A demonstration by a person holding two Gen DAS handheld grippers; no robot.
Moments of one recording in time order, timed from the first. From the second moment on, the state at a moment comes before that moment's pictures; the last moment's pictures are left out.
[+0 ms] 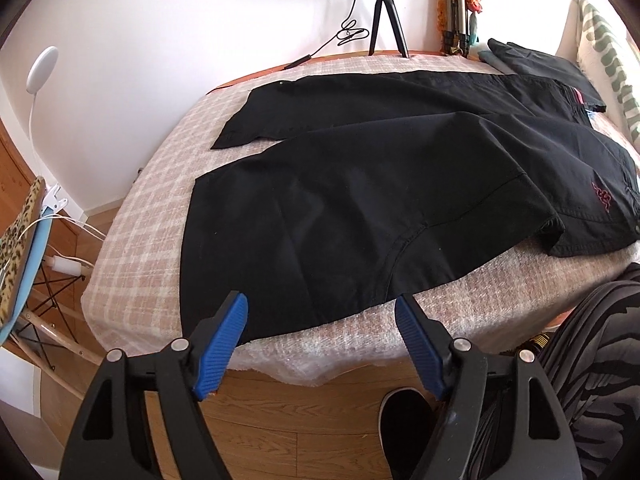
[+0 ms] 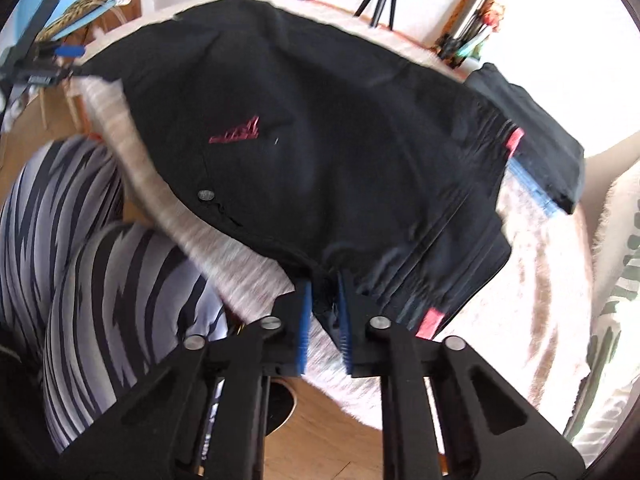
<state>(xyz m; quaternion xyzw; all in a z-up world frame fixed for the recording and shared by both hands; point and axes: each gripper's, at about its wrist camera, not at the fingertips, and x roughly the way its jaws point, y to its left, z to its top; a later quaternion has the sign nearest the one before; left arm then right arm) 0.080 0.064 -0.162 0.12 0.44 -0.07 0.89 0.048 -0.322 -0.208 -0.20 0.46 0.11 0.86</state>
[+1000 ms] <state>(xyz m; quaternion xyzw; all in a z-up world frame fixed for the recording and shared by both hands) 0.109 0.027 -0.178 0.22 0.42 -0.08 0.87 0.093 -0.340 -0.091 -0.16 0.34 0.04 0.93</state>
